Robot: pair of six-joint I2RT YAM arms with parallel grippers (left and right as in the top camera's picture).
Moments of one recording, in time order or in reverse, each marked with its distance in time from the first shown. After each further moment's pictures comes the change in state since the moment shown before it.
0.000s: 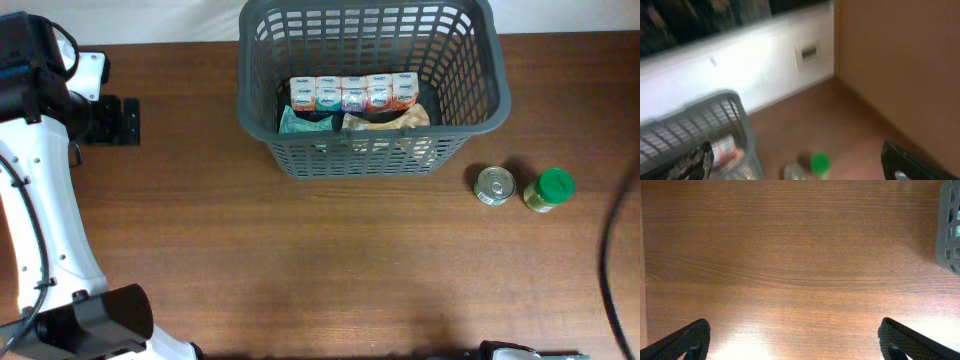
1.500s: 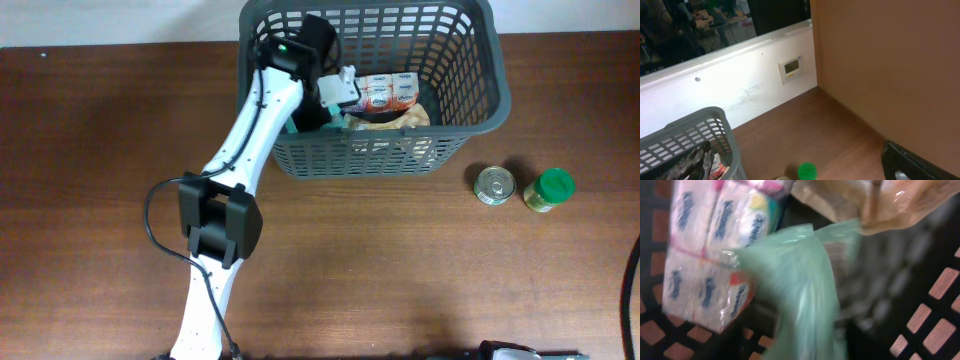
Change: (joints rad) left arm -0.684 0.645 0.367 0.121 0.029 0.554; right arm 0.000 -0.020 0.140 -0.012 0.106 0.001
